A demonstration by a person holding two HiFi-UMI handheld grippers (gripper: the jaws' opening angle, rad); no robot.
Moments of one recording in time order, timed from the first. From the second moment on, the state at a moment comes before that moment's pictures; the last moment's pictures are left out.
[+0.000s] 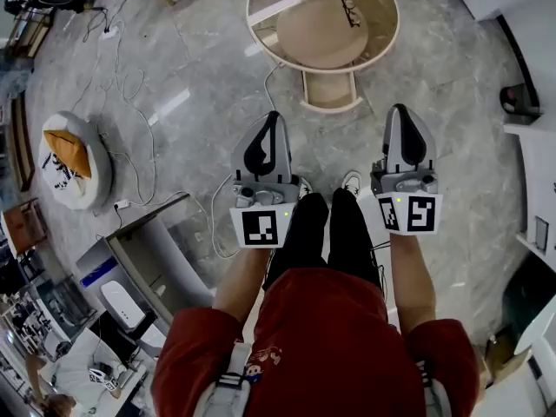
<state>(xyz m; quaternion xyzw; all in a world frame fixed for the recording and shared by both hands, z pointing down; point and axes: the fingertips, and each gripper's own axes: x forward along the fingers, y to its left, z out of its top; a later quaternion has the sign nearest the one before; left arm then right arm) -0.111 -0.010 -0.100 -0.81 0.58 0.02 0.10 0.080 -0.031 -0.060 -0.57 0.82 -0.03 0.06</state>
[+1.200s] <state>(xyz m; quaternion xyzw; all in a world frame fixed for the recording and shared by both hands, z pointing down) -0.130 -0.020 0.623 -0.81 0.58 -0.02 0.05 0.052 -0.032 0.652 -0.56 0.83 -0.03 -0.03</state>
